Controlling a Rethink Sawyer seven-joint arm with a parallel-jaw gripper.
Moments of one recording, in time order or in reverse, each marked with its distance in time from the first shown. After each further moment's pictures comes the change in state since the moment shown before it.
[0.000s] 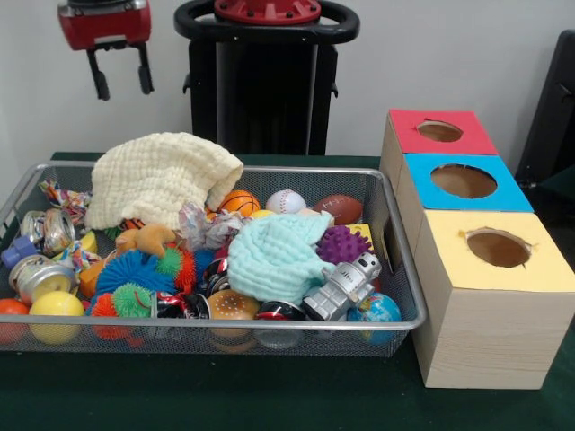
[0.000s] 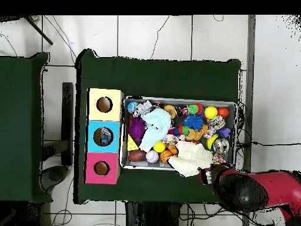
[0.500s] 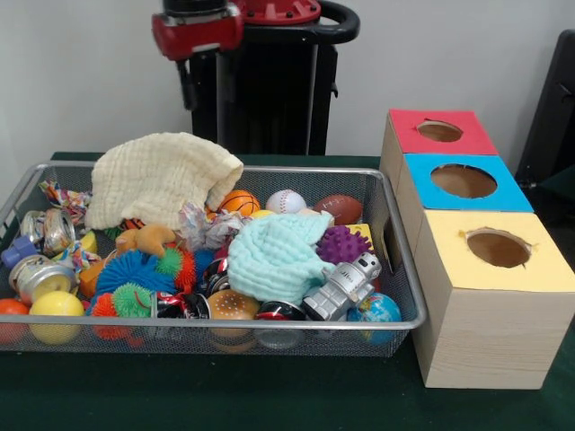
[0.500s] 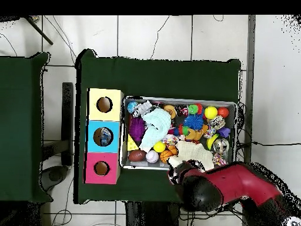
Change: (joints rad) arm 0.301 -0.057 -0.127 0.105 -0.003 -0.206 0.040
